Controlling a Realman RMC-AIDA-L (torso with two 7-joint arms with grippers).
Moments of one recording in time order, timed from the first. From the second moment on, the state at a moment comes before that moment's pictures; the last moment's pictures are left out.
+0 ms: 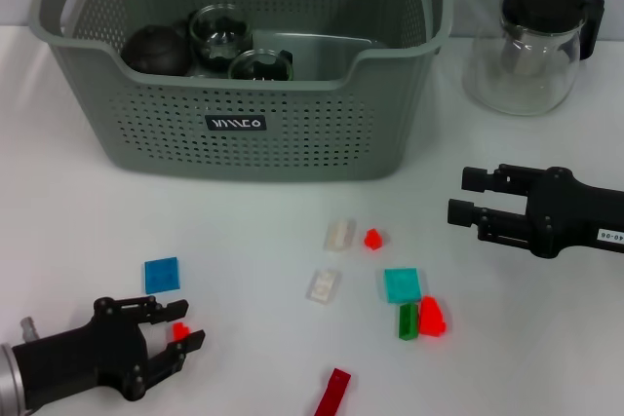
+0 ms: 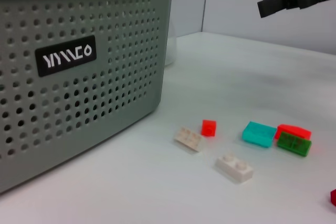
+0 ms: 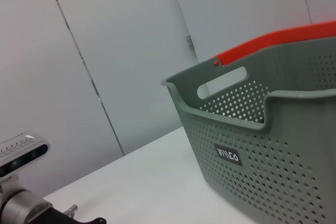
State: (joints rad) left arm -0.29 -2.17 0.31 0.58 2.31 1.55 -0.84; right arm 0.52 2.08 -0.54 -0.58 -2.04 -1.66 1.36
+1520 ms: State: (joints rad) left arm -0.28 -2.16 0.22 0.65 2.30 1.67 -0.94; right arm 0.52 2.08 -0.54 -0.58 -2.04 -1.67 1.36
